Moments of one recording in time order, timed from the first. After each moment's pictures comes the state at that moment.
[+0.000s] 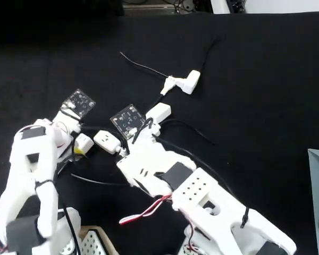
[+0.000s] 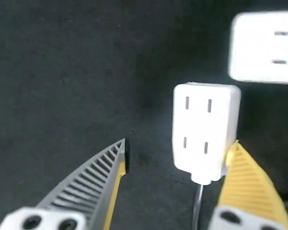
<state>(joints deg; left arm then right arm) -18.3 -23.5 53.3 43.6 -50.9 -44.0 -41.5 63.5 37.8 -4.9</state>
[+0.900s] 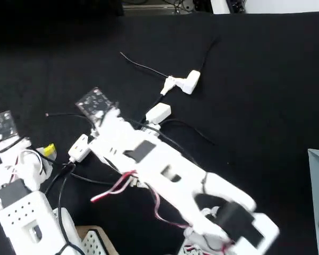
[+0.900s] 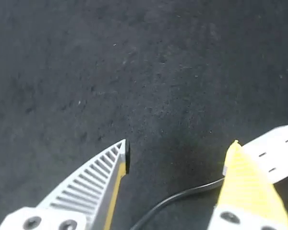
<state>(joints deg) -38.1 -70.3 73.4 55.7 -7.4 -47.6 -8.5 41.5 21.3 2.2</state>
